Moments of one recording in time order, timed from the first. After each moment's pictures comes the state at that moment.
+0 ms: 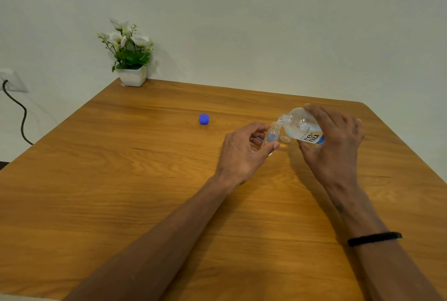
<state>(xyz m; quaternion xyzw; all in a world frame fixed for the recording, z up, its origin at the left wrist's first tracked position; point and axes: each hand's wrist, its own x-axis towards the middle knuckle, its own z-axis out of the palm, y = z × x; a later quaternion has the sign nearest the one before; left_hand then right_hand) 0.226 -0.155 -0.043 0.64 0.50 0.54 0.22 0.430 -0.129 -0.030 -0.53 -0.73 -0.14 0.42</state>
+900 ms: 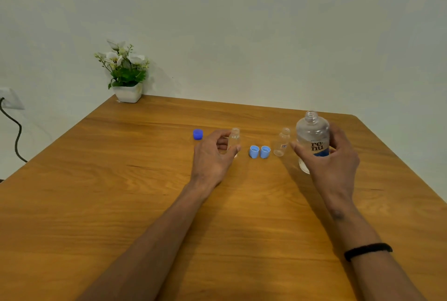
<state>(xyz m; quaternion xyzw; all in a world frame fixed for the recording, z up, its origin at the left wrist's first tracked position) 0.187 -0.134 -0.050 0.57 0.58 0.55 0.20 0.430 -0.133 -0.022 -0.55 -0.59 0.11 0.57</state>
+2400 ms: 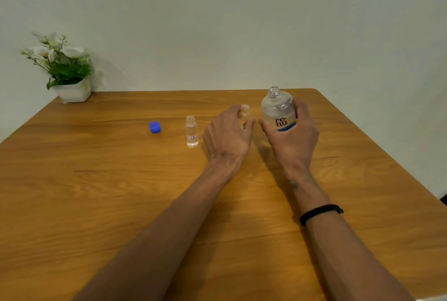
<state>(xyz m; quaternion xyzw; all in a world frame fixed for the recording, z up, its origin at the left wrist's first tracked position) 0.310 -0.112 -0.023 0.63 0.64 0.44 0.00 0.443 -0.117 -0.035 -0.59 -0.56 0.01 0.59</state>
